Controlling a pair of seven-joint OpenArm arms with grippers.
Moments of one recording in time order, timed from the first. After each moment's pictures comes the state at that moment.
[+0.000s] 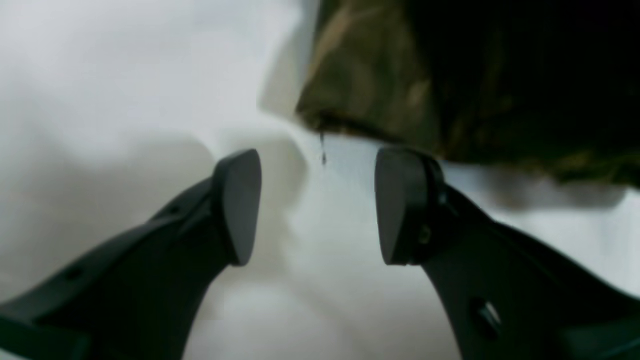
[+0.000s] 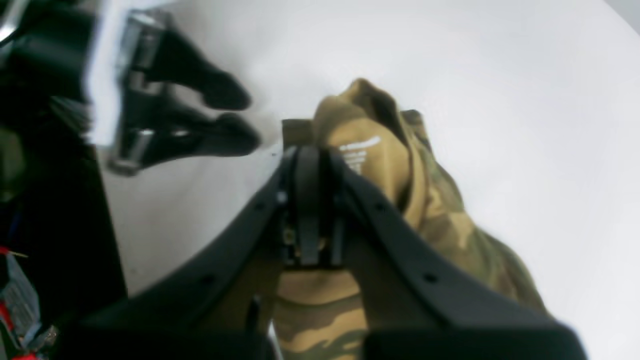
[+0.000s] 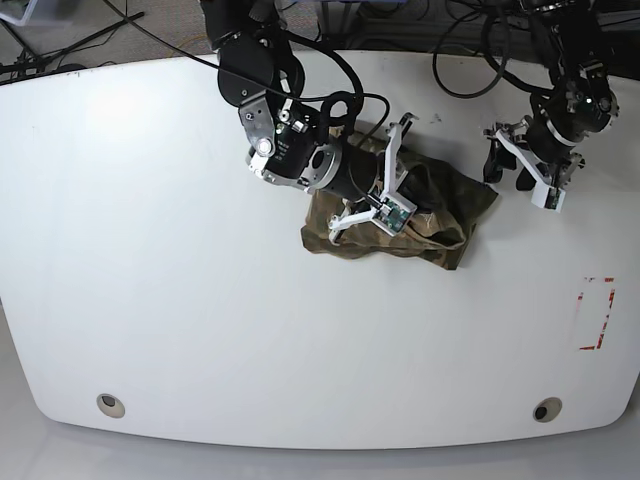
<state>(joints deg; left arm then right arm) 12.2 -12.0 -25.5 102.6 -26.3 -33.5 52.1 -0.5 -7.2 -20.9 105.5 12.2 37.0 -49.9</state>
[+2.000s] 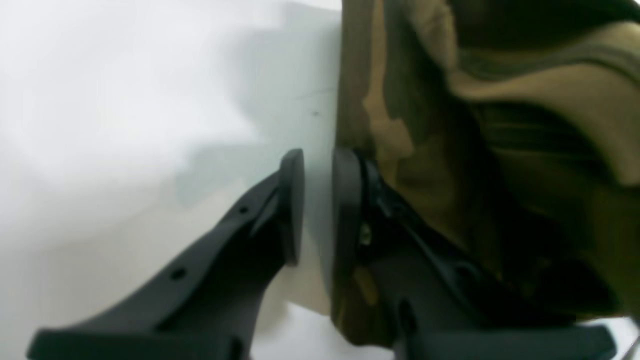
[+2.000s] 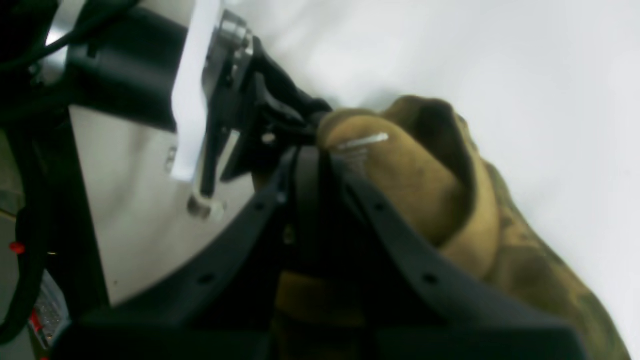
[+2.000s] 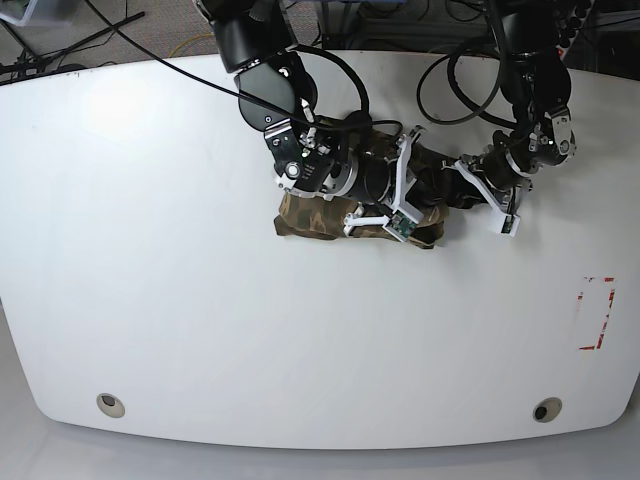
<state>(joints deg) 2.9 -8.4 -17.3 82.0 -26.7 -35.3 46.1 4.1 -8.5 -22.6 87.3 11.6 36.4 -43.1</state>
